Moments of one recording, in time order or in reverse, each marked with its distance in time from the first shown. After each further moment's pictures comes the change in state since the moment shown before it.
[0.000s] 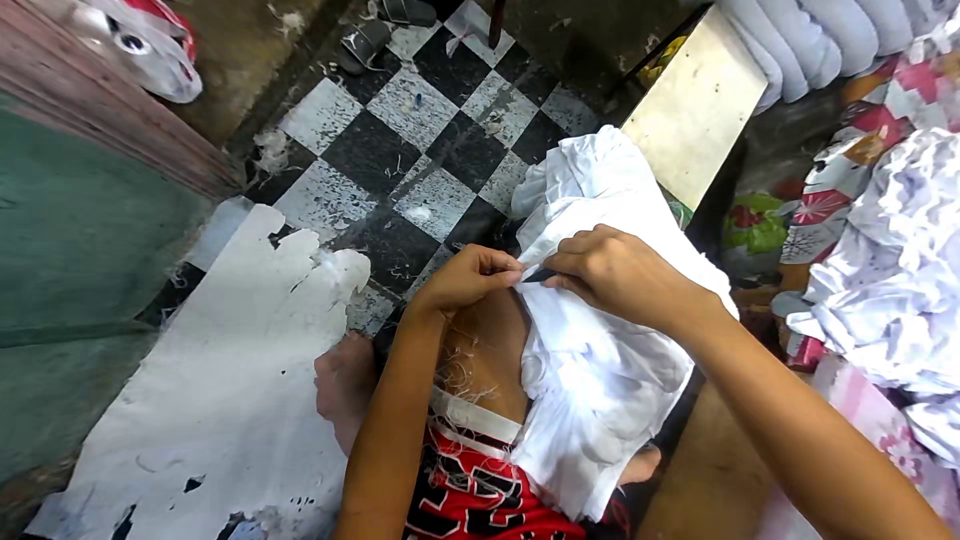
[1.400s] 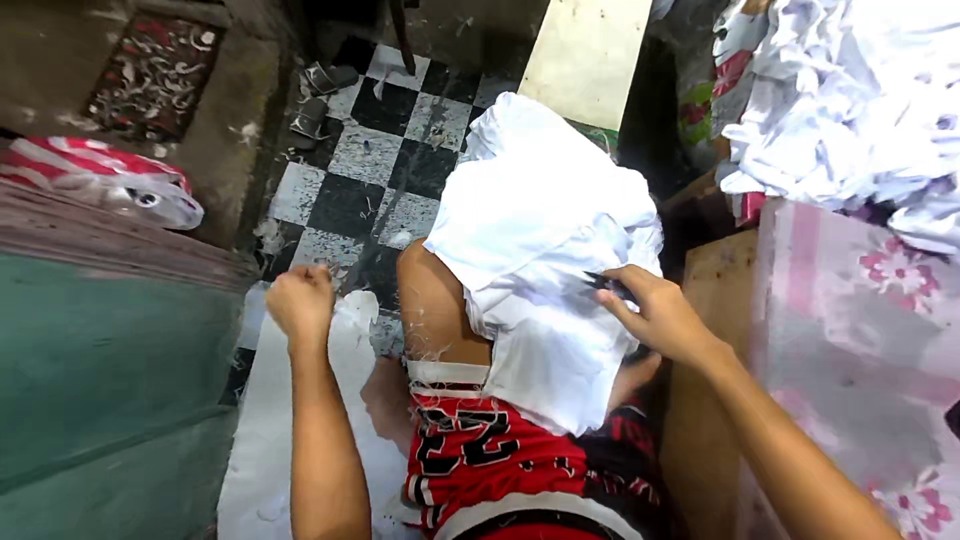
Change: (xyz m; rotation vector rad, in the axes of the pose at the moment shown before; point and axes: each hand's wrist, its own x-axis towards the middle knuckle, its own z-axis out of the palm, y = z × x) left_hand -0.090 0.006 -0.055 1.077 0.758 -0.291; right_hand -0.213 -0.086 0.068 0.373 0.419 0.769
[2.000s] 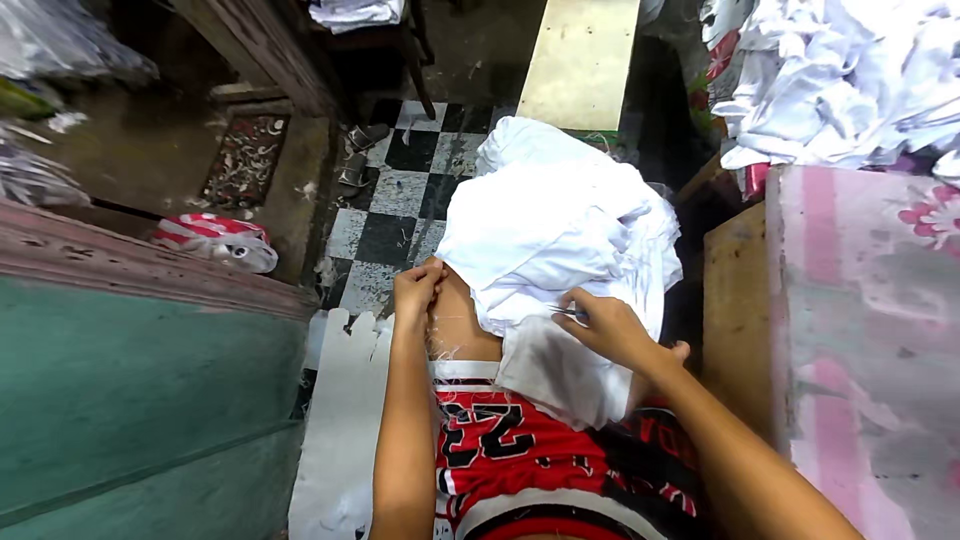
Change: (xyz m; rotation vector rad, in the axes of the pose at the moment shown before) left_hand -0.037 0.114 0.044 -0.672 -0.253 -0.160; right_hand -0.012 -0.029 0.052 0.176 -0.112 0.092
